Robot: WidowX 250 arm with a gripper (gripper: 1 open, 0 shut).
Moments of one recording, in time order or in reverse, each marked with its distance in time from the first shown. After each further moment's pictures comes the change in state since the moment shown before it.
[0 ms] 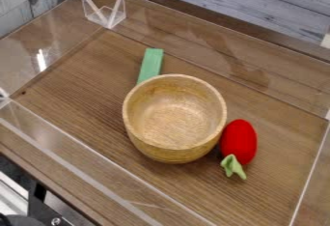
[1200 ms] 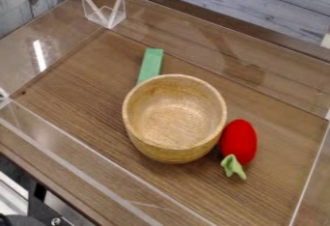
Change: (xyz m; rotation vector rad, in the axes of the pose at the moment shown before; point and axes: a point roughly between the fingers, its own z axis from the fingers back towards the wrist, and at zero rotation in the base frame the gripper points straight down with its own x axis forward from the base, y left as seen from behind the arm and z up) arm 0.024 0.006 -0.010 0.096 0.026 0.380
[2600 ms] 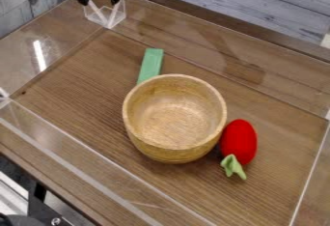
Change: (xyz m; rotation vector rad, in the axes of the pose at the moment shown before) arm -0.014 -0.011 -0.016 -0.027 0.072 0.008
